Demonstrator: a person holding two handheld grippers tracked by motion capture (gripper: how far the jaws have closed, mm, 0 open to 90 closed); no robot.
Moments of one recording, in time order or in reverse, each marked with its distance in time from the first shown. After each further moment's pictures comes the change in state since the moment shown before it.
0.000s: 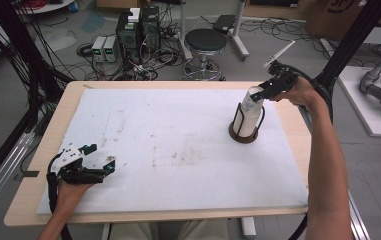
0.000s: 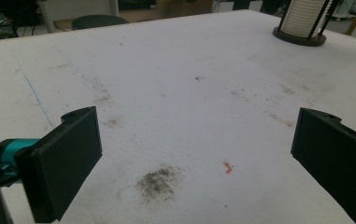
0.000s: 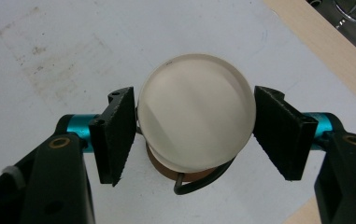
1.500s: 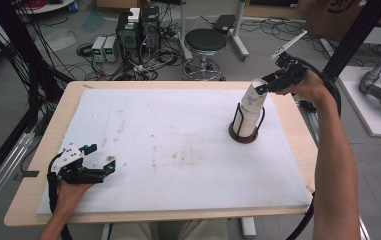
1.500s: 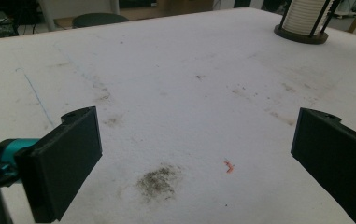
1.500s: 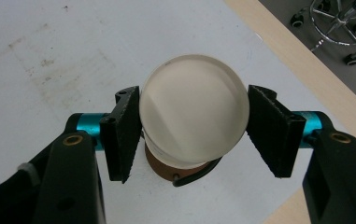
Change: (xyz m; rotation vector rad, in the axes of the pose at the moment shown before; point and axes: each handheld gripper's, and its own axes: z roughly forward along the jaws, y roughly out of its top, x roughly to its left) left arm -0.001 0.000 0.001 0.009 0.003 -0.001; right arm 0.008 0.005 -0.035 -0.063 -0.043 -0.035
